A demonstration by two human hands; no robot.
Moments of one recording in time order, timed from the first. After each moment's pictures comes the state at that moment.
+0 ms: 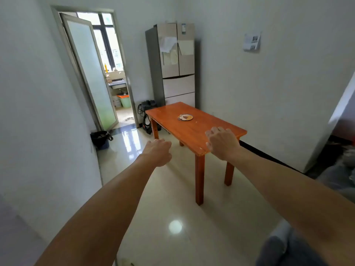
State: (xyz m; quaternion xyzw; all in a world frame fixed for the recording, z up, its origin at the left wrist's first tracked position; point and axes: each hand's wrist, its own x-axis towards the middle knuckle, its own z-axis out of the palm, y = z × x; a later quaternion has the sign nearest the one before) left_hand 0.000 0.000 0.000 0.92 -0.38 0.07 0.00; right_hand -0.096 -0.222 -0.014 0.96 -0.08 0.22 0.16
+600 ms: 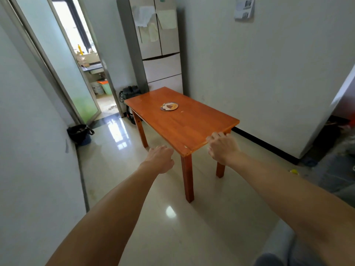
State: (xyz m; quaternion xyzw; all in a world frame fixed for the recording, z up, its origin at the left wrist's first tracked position) left_hand 0.117 -0.194 -0.091 0.91 -0.42 0.01 0.02; right_hand 0.003 -0.406 -0.096 0.98 -0.13 0.10 0.13
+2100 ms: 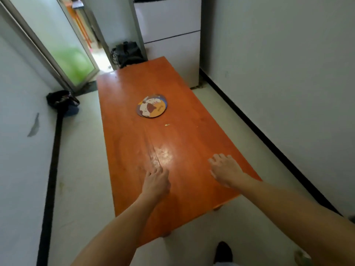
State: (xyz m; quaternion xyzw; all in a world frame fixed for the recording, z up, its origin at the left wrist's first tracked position) left_hand 0.503 -0.650 -0.287 0.96 -0.24 -0.14 -0.01; right_hand 0.453 -0.905 -0.280 0.99 0.03 -0.10 0.05
